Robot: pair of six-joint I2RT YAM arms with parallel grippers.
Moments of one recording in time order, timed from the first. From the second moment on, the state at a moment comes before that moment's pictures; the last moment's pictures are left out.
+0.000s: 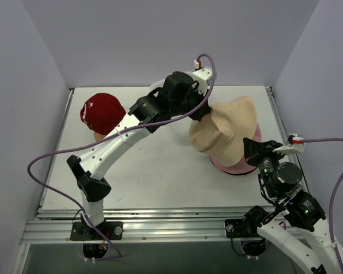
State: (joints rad) left arm -0.91 1.84 2.18 -0.72 0.05 -0.21; right arm 0.62 0.41 0.80 -0.42 0.50 0.63
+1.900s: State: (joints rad) left arm -0.70 1.84 1.80 -0.35 0.25 -0.34; right arm -0.26 0.81 0.75 -0.35 0.17 0.62
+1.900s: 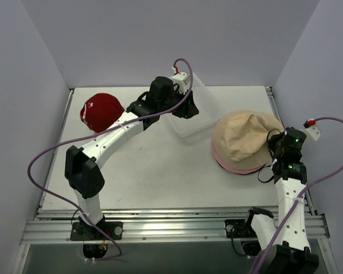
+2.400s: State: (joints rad) left arm -0.70 1.97 1.75 -0.09 0.52 -0.39; right arm -0.42 0.89 0.74 -0.27 -0.17 0.56
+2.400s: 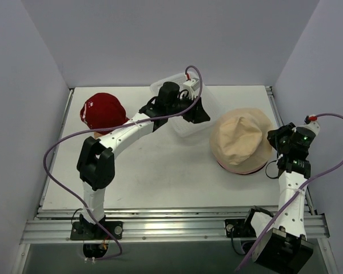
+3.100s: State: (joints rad) left arm -0.69 2.15 1.75 0.14 0.70 -0.41; right arm -0.56 1.05 0.73 -0.14 -0.44 0.58
